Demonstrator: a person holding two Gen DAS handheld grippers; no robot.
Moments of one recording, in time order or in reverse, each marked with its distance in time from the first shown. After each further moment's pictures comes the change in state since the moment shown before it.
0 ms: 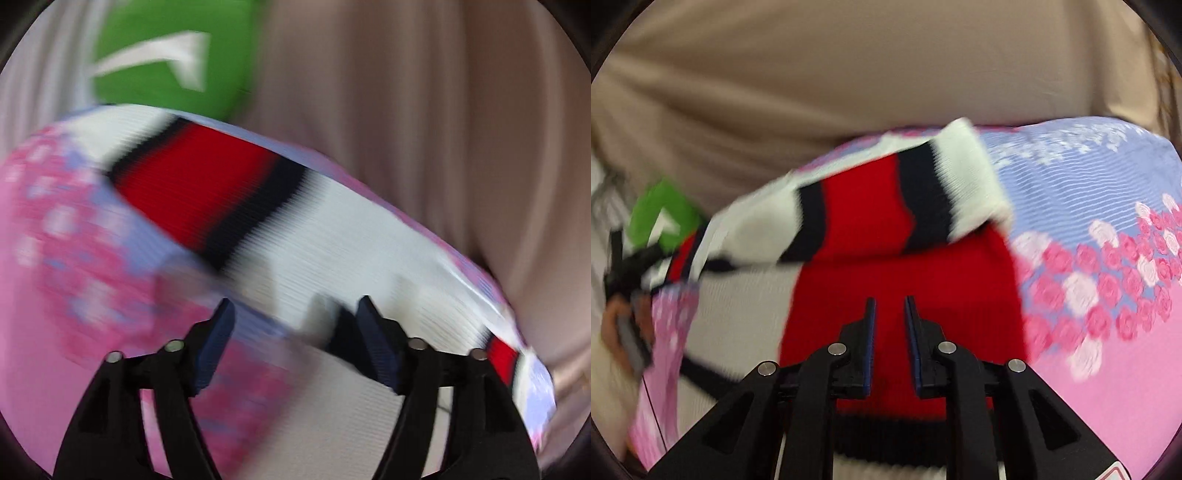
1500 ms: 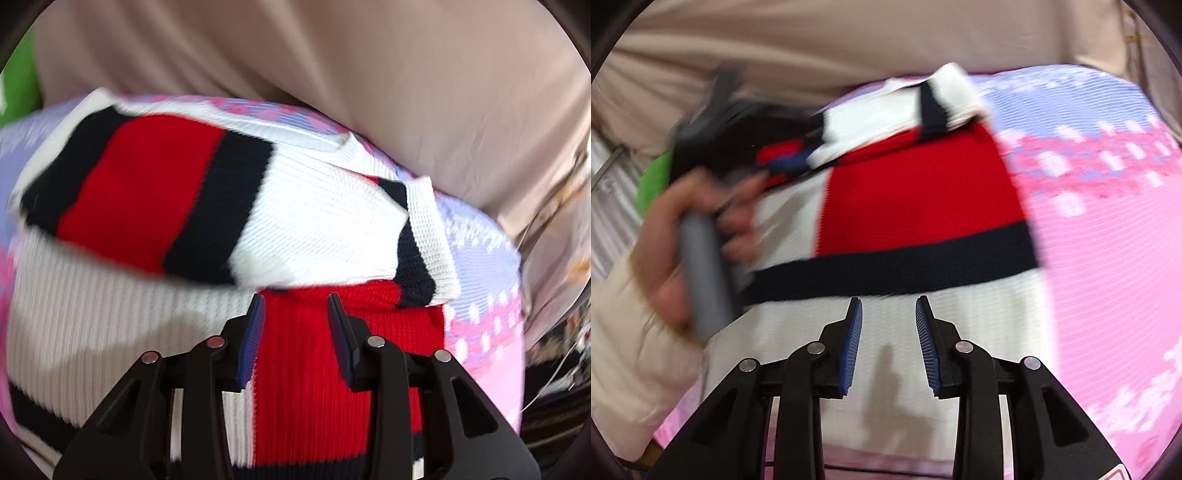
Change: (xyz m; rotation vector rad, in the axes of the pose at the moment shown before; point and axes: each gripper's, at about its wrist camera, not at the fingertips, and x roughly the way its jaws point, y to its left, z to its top) left arm 0.009 -0.242 -0.137 0.410 0.257 -0.358; right arm -0.064 0.010 -0.102 0.092 0.088 -0.053
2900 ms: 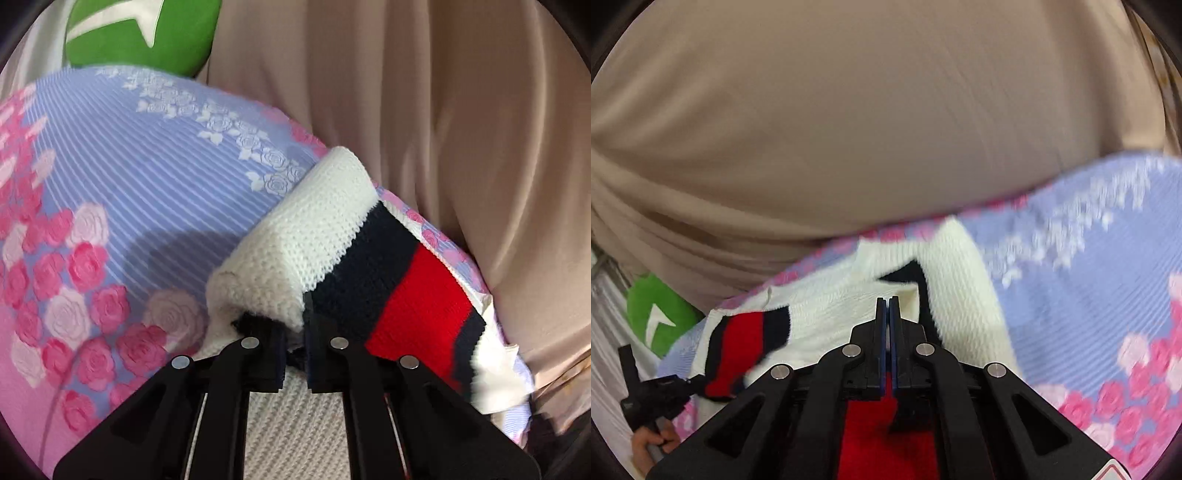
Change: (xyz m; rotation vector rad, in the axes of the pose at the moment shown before) left arm -0.004 0.184 0.045 -0.395 -0.196 0.189; right arm 0.121 -0.024 0.218 0.056 -0.340 0.067
